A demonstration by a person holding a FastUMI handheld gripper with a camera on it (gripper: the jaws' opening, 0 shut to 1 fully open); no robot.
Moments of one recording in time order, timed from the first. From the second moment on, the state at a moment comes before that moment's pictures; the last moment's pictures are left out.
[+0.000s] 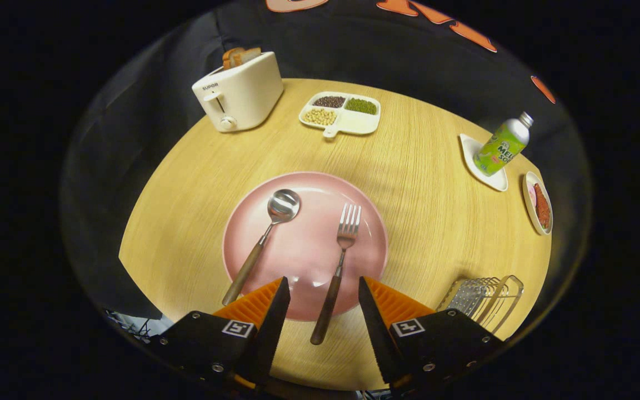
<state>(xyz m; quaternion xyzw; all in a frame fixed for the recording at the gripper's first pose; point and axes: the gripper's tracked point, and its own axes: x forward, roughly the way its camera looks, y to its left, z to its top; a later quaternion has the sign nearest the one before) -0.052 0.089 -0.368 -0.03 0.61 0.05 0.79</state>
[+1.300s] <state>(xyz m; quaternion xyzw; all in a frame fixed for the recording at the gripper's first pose) -0.058 0.039 -0.338 0.02 0.62 0.01 0.79</state>
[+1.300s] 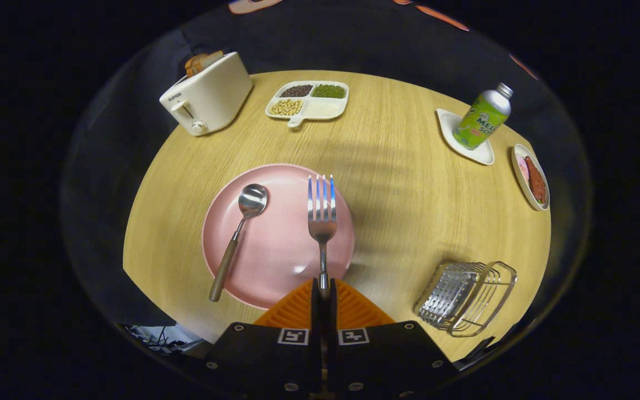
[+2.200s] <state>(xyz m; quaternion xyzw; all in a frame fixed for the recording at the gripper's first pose) -0.138 -0.103 -0.273 0.09 0.66 -0.09 0.74</state>
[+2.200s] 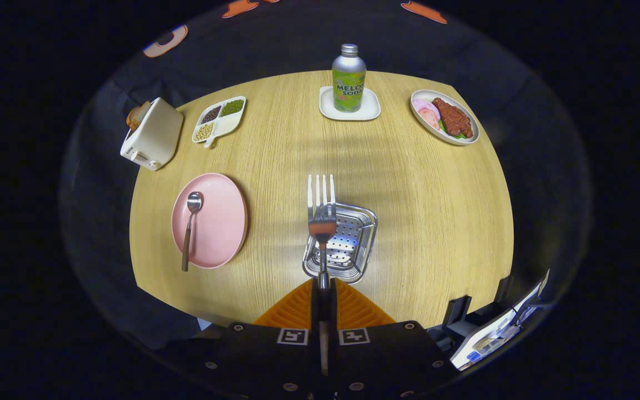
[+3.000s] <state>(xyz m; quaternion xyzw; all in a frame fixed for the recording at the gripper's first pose) -0.148 -0.113 -0.300 0.09 0.76 -0.06 0.64</state>
